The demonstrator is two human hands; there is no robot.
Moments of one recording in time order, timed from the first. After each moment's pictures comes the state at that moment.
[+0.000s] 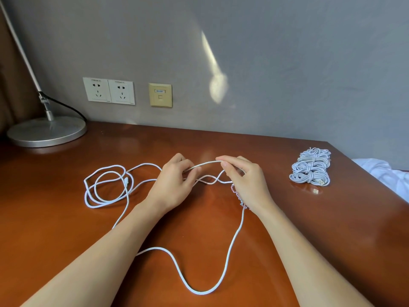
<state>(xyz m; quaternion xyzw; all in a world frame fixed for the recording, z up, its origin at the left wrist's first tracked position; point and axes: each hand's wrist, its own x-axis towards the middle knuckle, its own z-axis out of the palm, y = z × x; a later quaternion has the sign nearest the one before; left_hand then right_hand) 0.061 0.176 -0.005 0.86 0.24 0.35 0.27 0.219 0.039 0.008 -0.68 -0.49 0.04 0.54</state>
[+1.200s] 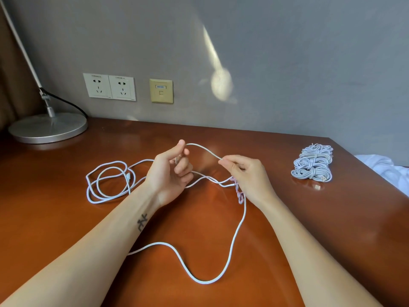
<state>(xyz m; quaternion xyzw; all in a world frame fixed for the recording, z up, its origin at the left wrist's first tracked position) 0.053 0.171 0.020 0.40 0.15 0.29 0.86 0.221 0.039 0.011 -0.71 -0.45 0.11 0.53</state>
